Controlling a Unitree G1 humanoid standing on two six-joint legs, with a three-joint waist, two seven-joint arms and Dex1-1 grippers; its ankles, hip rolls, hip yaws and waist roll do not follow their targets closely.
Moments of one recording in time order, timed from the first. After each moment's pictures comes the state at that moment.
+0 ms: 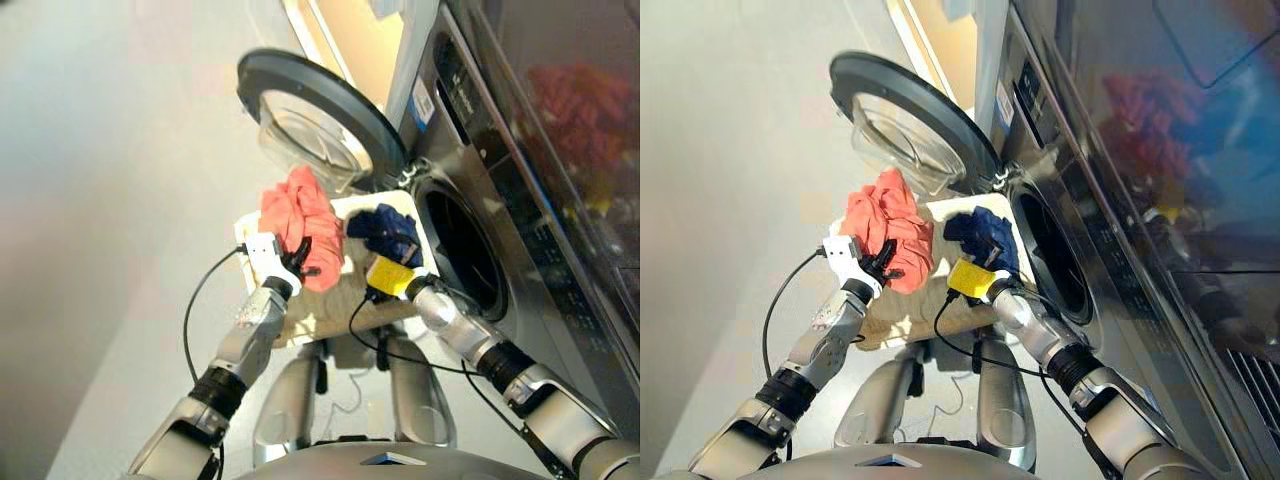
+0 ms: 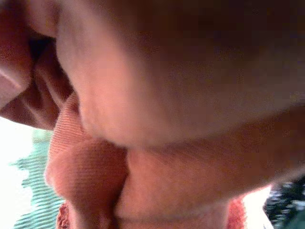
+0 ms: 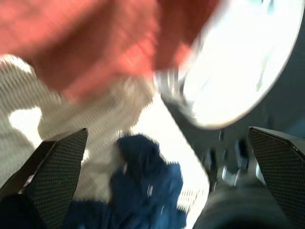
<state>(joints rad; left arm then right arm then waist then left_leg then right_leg) -0.20 0.25 -0.46 0.24 -0.85 -0.16 -0.08 -0.44 -0.42 0.71 0.50 -0.39 -0.16 -0.06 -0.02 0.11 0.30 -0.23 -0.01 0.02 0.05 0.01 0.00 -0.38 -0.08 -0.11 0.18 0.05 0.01</state>
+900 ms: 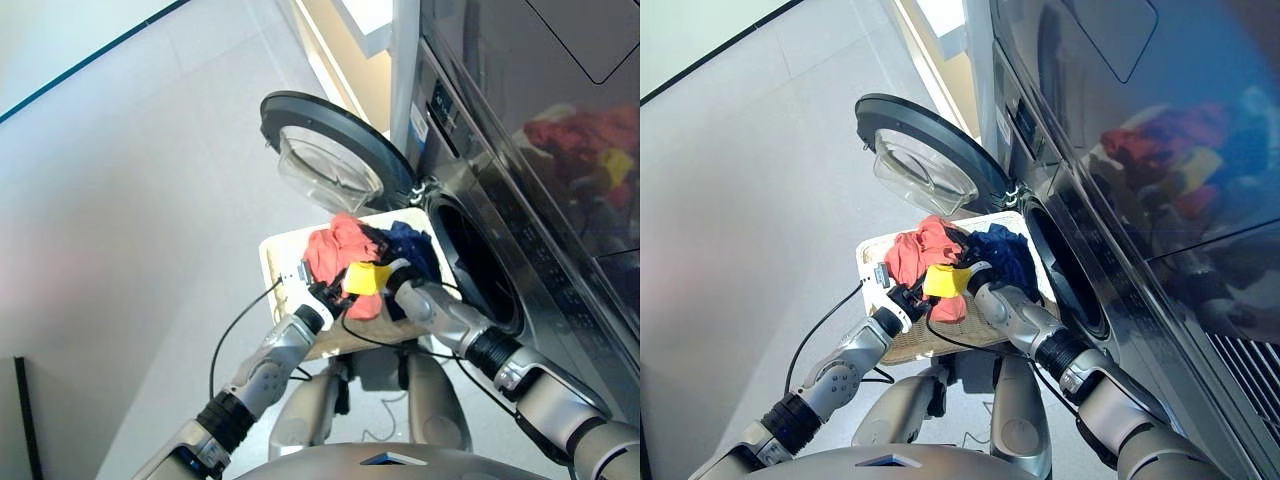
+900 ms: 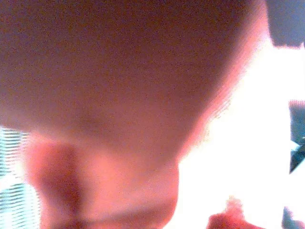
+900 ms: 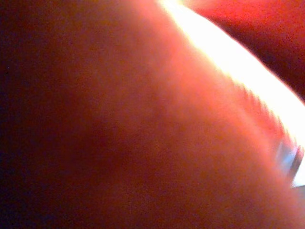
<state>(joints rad) -0.15 0.33 -0.62 0.15 -1.19 -0.06 -0.14 -0.51 -0.40 0.78 0.48 -0.36 -0.19 -0.16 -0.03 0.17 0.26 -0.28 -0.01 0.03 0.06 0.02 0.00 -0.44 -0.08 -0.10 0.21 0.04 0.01</state>
